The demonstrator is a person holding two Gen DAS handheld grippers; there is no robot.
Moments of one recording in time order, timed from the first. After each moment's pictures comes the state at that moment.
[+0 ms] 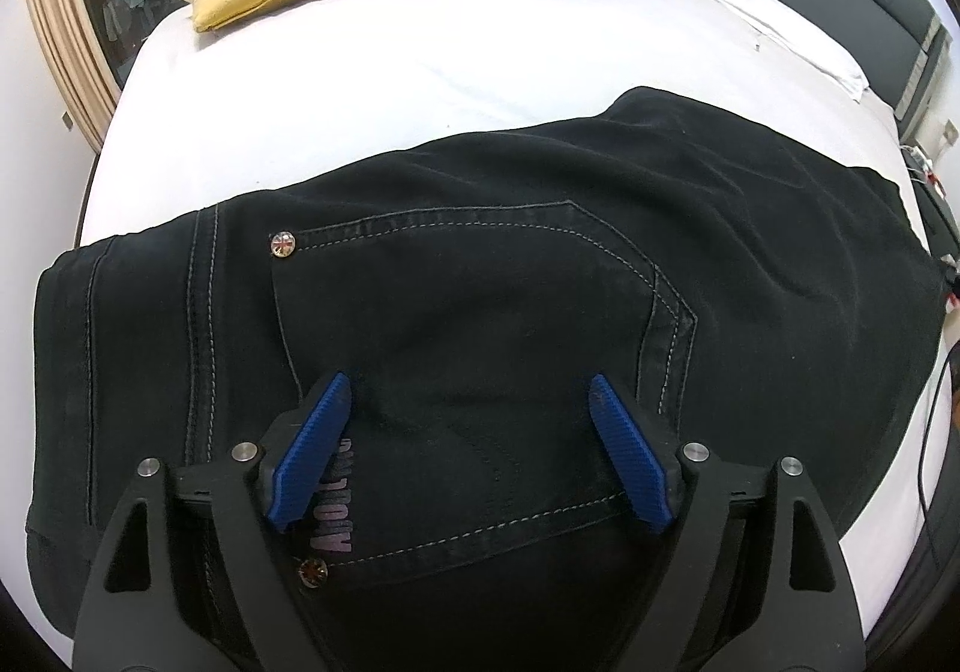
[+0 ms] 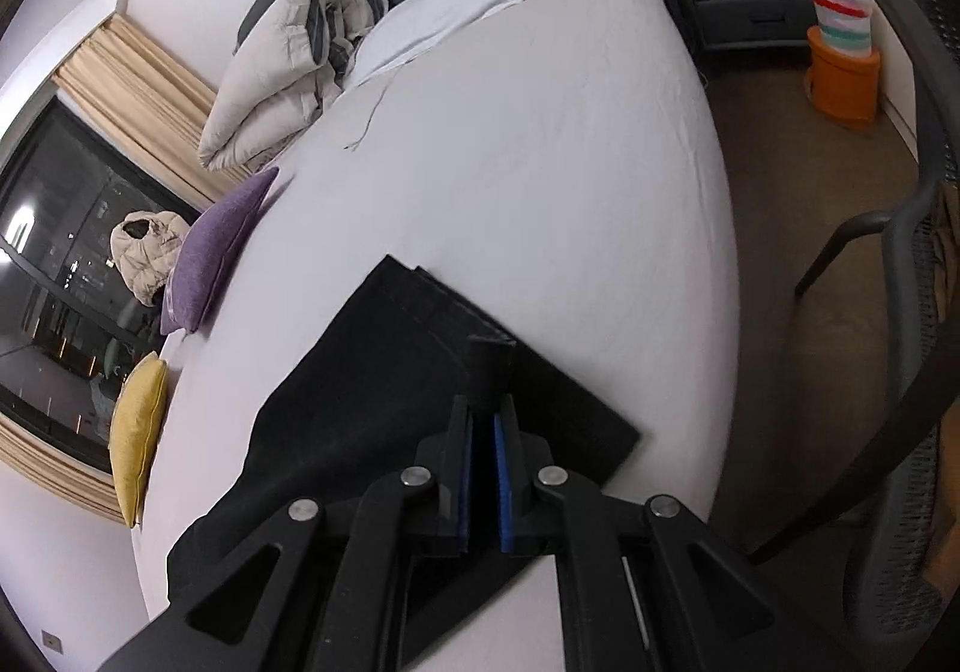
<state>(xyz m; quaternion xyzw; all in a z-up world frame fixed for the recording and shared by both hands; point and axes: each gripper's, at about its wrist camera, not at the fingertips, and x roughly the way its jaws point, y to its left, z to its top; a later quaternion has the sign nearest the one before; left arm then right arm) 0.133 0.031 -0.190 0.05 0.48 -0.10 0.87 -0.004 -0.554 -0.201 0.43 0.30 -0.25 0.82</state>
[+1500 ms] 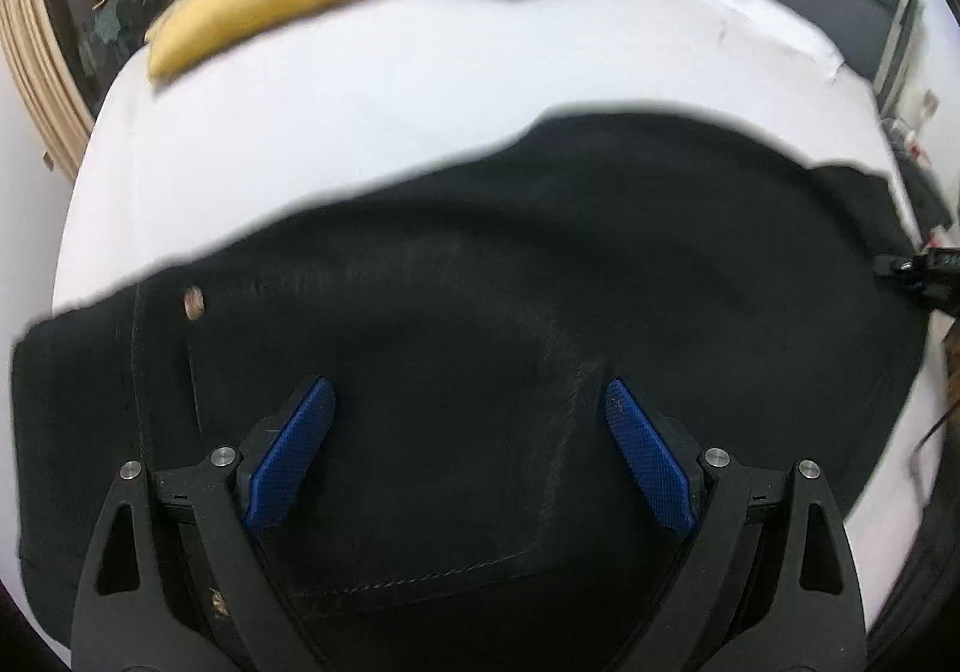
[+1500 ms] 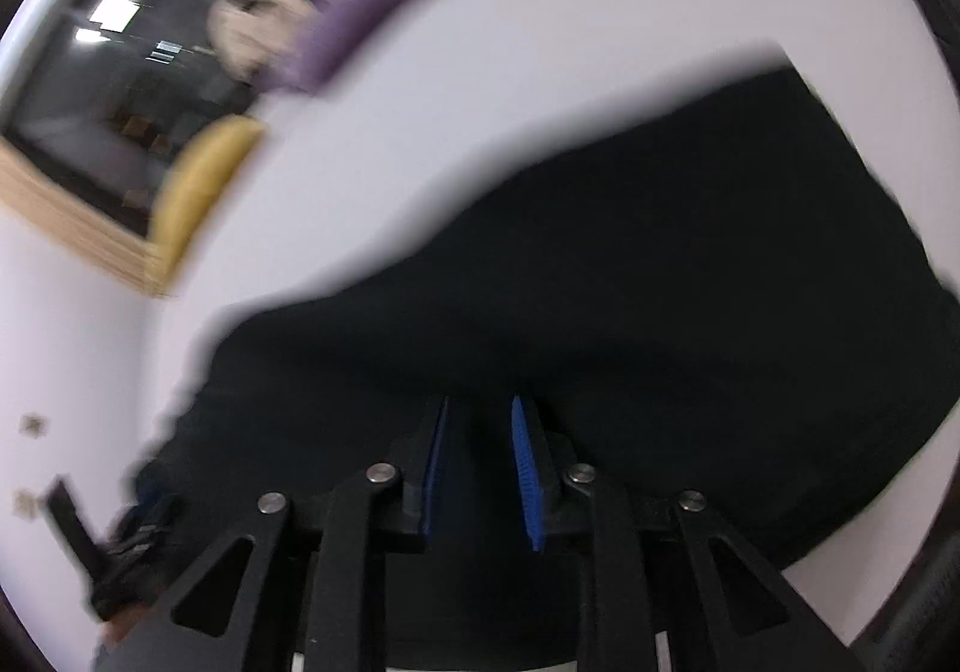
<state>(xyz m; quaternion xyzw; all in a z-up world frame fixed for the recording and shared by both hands) 0.136 -0.016 -0.186 0.07 0.47 -0.13 0.87 0.118 -0.463 -0.225 0.34 0.44 -0.04 0.83</state>
